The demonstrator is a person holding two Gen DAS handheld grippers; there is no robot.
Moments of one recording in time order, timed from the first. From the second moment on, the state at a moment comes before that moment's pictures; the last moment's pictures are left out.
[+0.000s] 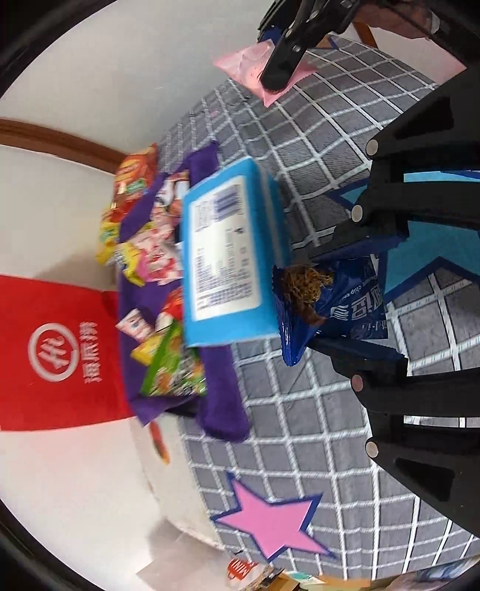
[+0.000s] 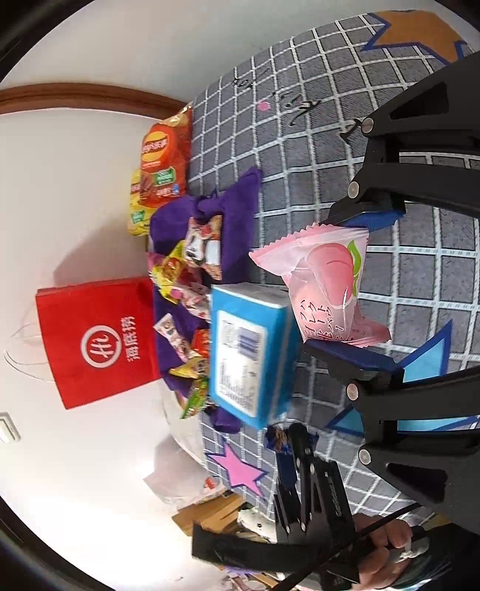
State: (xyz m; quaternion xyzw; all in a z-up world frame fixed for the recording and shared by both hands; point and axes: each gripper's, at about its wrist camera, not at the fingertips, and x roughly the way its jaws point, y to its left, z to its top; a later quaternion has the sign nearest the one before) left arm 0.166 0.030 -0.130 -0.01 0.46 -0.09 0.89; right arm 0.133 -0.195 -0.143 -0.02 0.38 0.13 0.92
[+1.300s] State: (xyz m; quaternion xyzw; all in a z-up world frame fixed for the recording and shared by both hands) left arm 0.256 0.111 -0.049 -0.06 0.39 -0.04 0.92; right arm 0.261 -0.129 -0.050 0.00 0.33 0.19 0.92
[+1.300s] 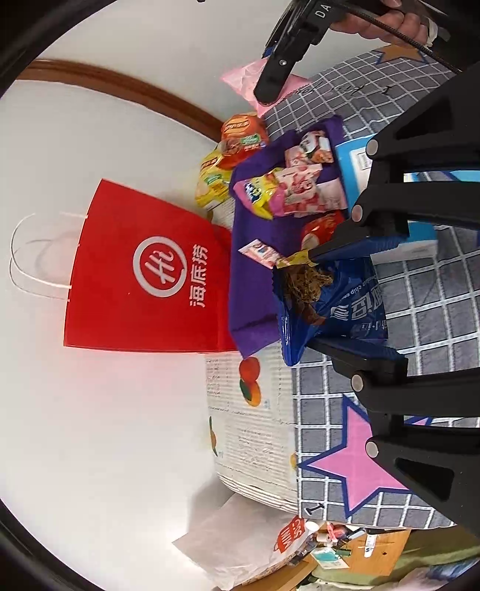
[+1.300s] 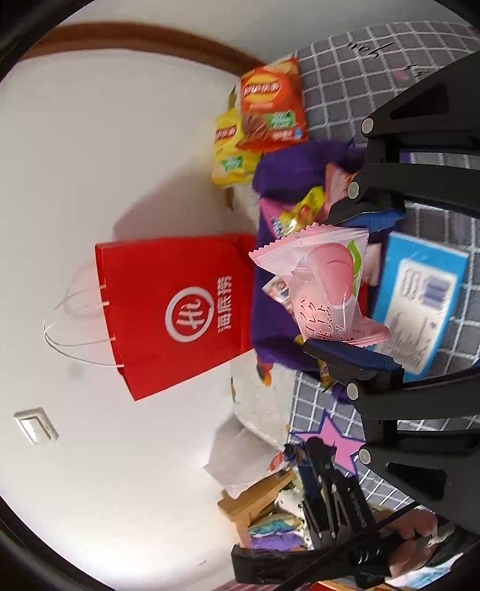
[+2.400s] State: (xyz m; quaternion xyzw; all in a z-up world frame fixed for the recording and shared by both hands) left arm 0.360 0.083 -0.084 -0.08 0.42 -0.05 0.90; right arm 0.375 -0.117 -0.116 -0.02 0.42 0.20 0.88
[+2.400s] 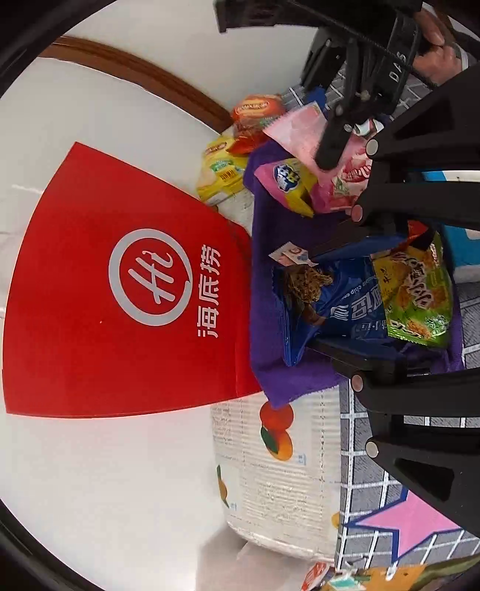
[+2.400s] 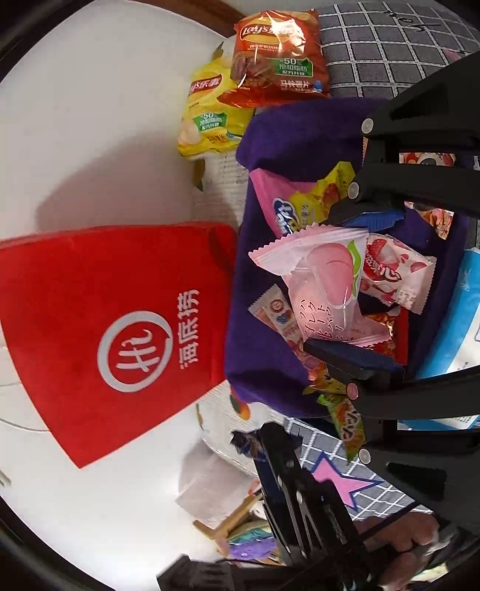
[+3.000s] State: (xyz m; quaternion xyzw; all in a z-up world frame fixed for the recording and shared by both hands) left arm 0.366 0.095 -0.092 -0.10 0.44 -0.05 0.89; right arm 0.385 -0.089 -0.157 -0.05 0.48 0.22 0.85
